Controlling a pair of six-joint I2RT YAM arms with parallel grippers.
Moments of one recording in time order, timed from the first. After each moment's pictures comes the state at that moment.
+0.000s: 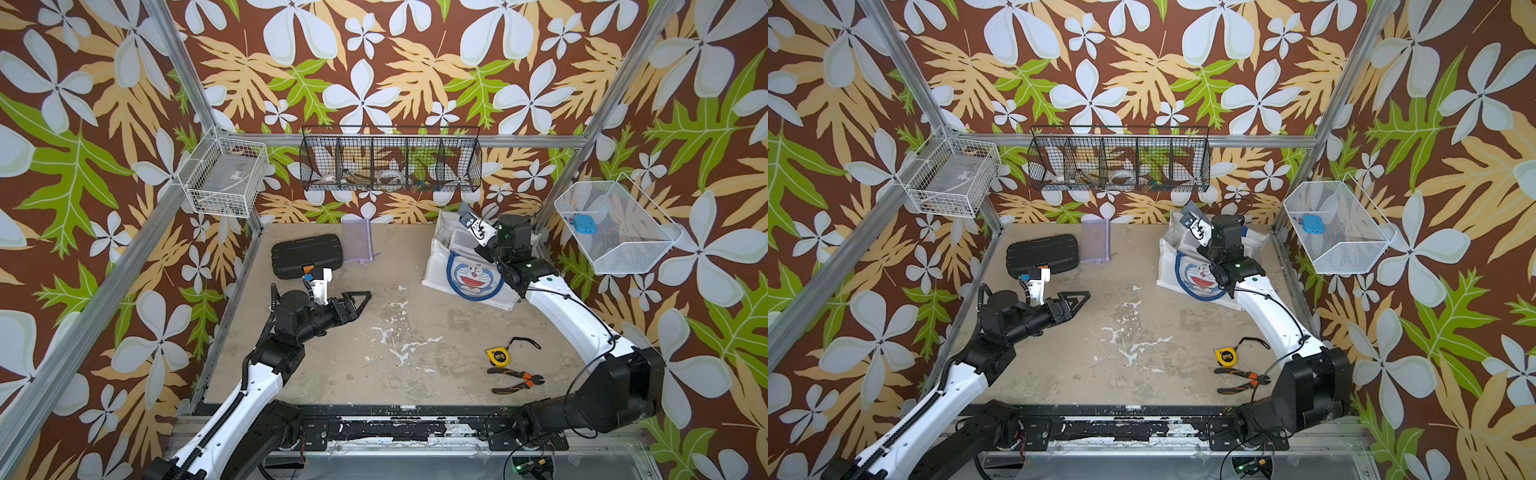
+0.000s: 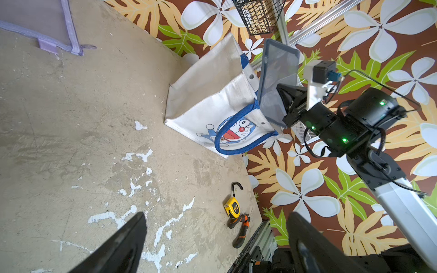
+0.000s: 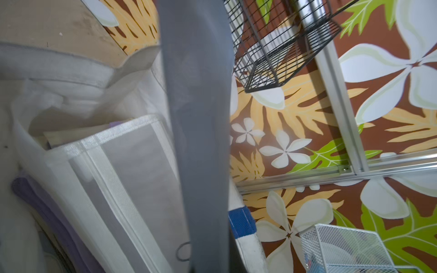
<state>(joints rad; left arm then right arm) -0.33 0.84 0.55 0.05 0.50 -0.86 0.24 1.47 1.26 -0.19 0.28 -0.84</state>
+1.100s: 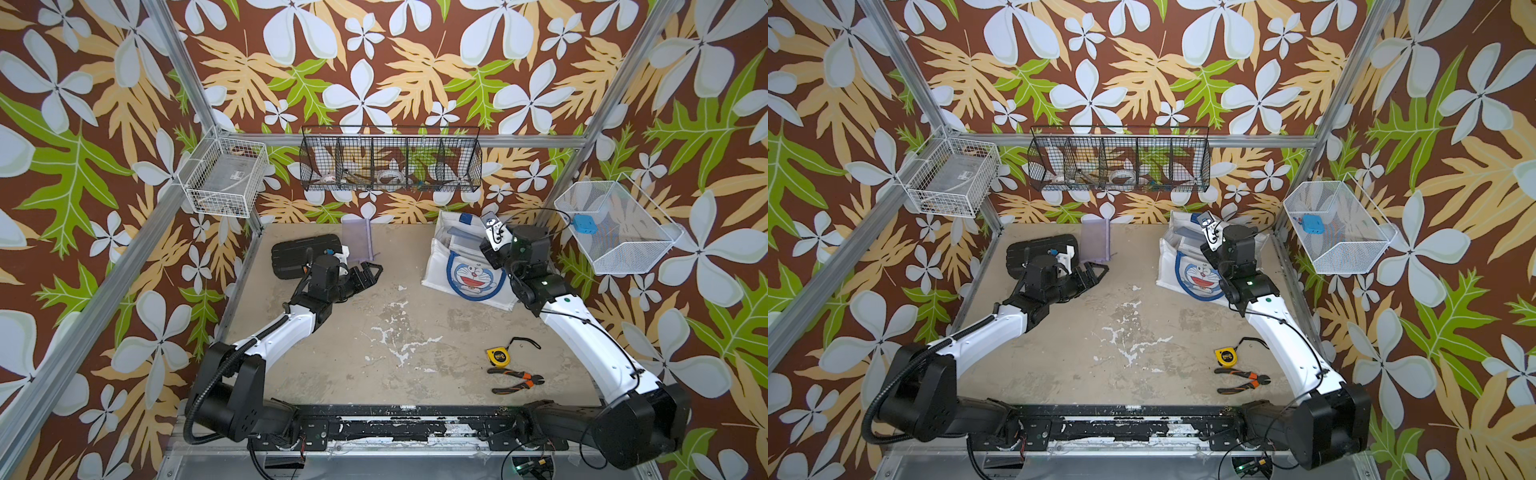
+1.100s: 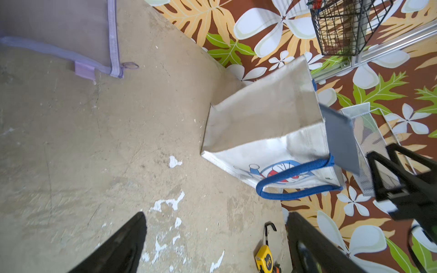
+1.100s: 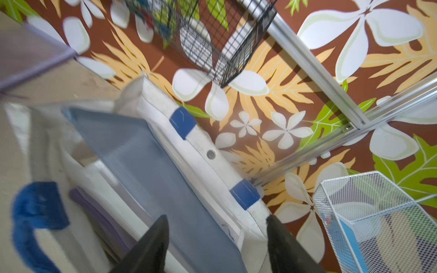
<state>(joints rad) -0.35 1.44 0.86 0.17 0.34 -0.84 0.24 1.25 1.15 -0.17 0.25 -0.53</state>
